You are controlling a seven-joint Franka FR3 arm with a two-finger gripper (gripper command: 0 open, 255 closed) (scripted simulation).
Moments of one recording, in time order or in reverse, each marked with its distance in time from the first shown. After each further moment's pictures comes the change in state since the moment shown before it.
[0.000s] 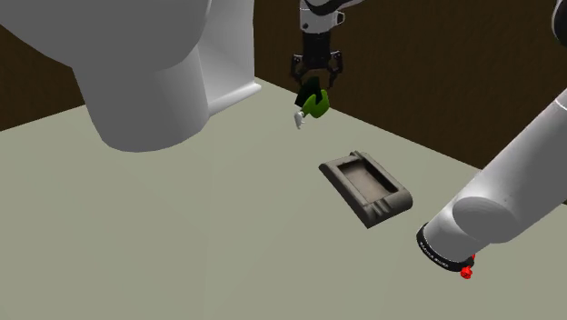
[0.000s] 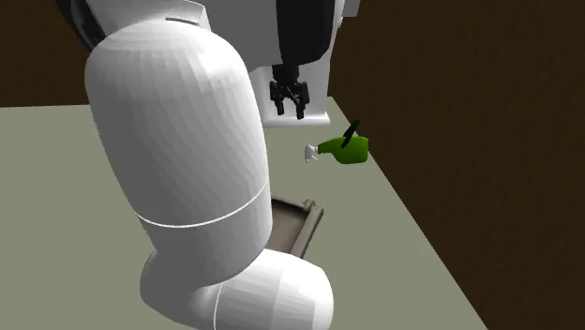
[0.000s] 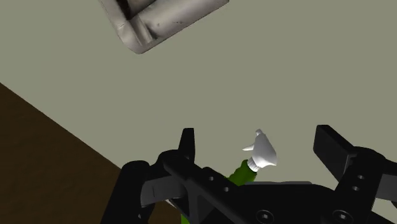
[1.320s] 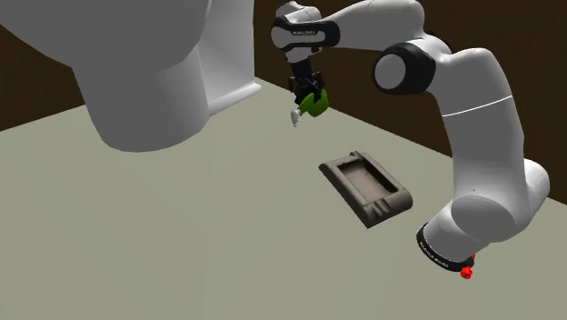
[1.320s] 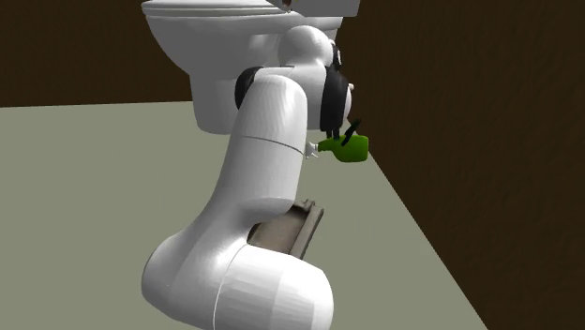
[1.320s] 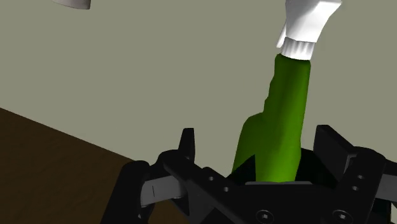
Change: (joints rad) arm -0.021 0.820 -0.152 0.865 -0.133 -0.296 0.389
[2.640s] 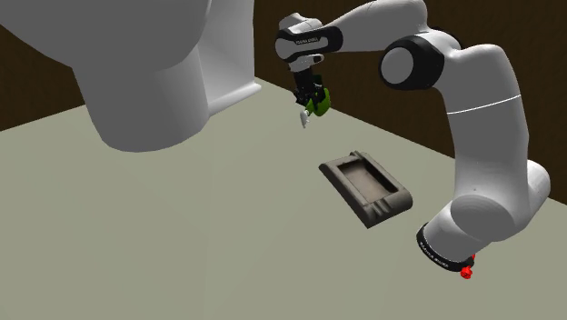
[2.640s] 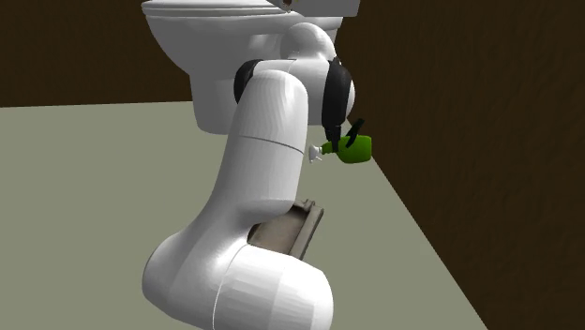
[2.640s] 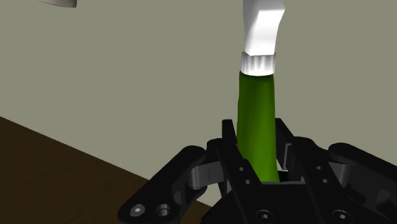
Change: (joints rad) arm -0.015 -0.051 0.000 -0.167 -0.003 0.114 0.018
